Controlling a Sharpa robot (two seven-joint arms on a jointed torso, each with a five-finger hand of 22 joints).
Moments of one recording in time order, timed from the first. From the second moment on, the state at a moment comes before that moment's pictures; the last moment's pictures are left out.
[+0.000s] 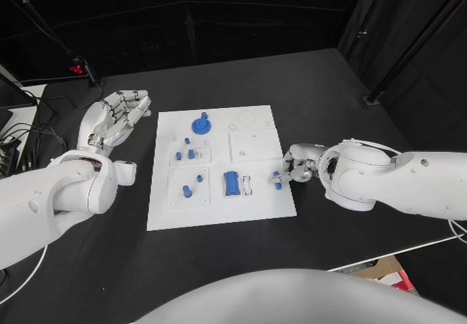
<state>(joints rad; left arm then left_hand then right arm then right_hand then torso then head) 1.27 -0.75 -0.24 1.39 -0.19 -0.55 0.68 1.27 0.10 -0.15 0.29 0.38 0.41 0.15 0.61 0.07 0.46 0.25 0.64 0.07 0.27 0.24 0.79 0.10 0.11 0.51 0.29 0.08 0.58 1.14 -1.18 -0.14 1.93 -1.38 -0.23 -0.68 1.23 0.11 -0.32 0.29 0.31 0.76 0.11 0.72 0.52 1.47 0.05 1.57 1.31 1.47 -0.02 1.57 1.31 0.01 1.47 0.08 1.57 1.31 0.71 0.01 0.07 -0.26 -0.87</state>
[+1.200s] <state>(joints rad) 1.27 -0.75 -0.24 1.39 -0.19 -0.54 0.68 1.27 0.11 -0.15 0.29 0.38 0.40 0.15 0.61 0.07 0.46 0.25 0.65 0.07 0.27 0.24 0.80 0.09 0.11 0.51 0.29 0.09 0.58 1.15 -1.10 -0.13 1.88 -1.43 -0.12 -0.69 1.34 0.13 -0.28 0.26 0.31 0.73 0.13 0.70 0.78 1.46 0.06 1.57 1.31 1.47 -0.01 1.57 1.31 0.01 1.47 0.10 1.57 1.31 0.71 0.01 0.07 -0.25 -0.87</state>
